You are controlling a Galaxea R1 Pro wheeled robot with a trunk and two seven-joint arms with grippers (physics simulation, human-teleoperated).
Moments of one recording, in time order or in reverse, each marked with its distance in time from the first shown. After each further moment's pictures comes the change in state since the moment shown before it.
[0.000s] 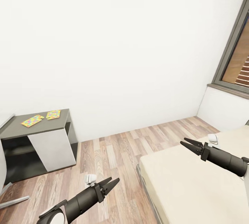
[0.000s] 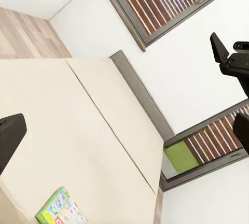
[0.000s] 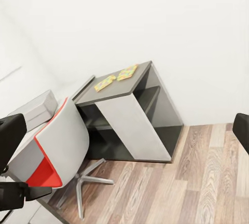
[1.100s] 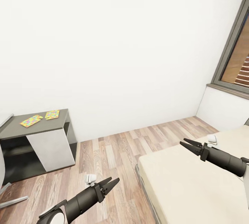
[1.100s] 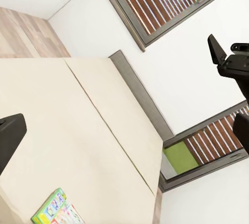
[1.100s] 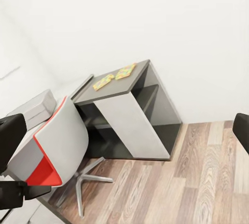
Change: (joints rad) left arm 0.000 -0.001 0.001 0.000 0.004 0.001 0.002; right arm 0.000 0.001 0.003 0.011 0.005 -0.003 -0.001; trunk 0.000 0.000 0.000
